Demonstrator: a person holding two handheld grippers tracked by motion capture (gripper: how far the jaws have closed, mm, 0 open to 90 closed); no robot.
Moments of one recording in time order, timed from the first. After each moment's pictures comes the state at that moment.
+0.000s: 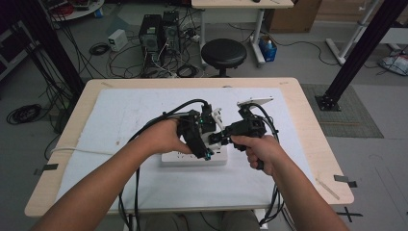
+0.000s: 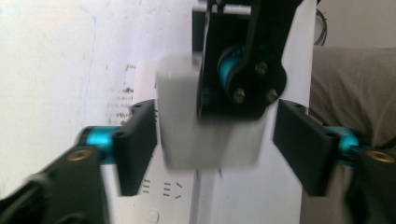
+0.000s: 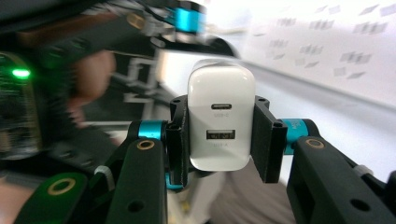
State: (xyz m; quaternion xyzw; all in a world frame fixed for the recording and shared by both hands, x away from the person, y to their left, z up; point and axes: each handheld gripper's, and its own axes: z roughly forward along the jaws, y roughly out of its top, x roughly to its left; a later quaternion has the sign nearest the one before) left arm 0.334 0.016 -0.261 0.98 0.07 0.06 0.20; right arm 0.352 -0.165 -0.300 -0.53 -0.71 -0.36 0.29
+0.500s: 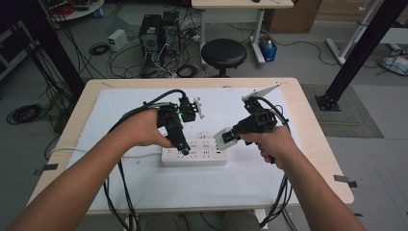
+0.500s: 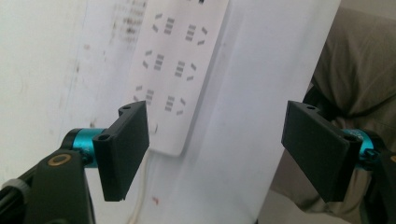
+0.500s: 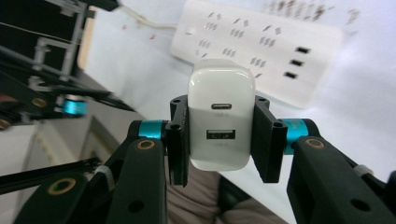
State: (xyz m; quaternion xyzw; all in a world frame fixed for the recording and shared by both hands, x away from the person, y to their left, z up) left arm 0.352 0.066 -0.247 0.98 0.18 0.02 0.10; right arm 0.352 -0.176 -0.267 -0.53 -0.78 -0.29 0.15
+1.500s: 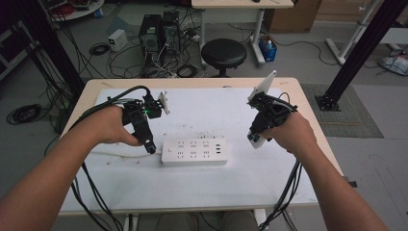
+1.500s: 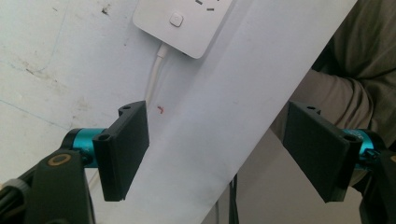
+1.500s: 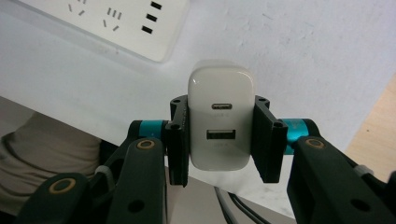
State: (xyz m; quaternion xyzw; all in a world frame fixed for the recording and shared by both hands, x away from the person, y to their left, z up) left arm 0.352 0.131 -0.243 0.96 0.28 -0.01 0.04; right arm 0.356 -0.185 -0.245 -0.53 -0.85 -0.06 -0.03
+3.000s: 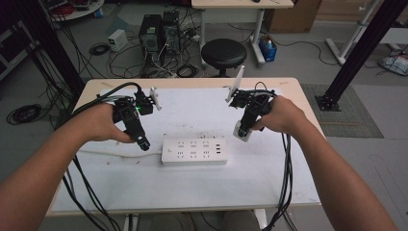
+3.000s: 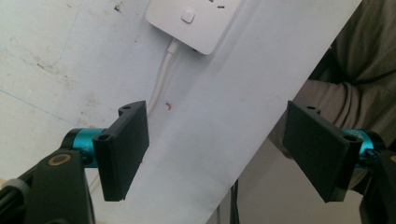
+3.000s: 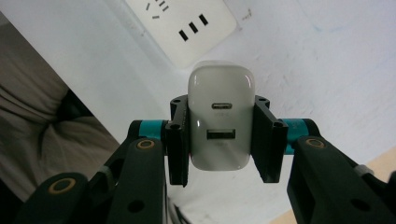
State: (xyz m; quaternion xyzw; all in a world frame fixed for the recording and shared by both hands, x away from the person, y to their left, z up) left arm 0.356 0.147 -0.239 0.96 0.28 0.00 0.05; right arm 0.382 -0.145 -0.243 -0.29 -0.96 -0.04 -0.03
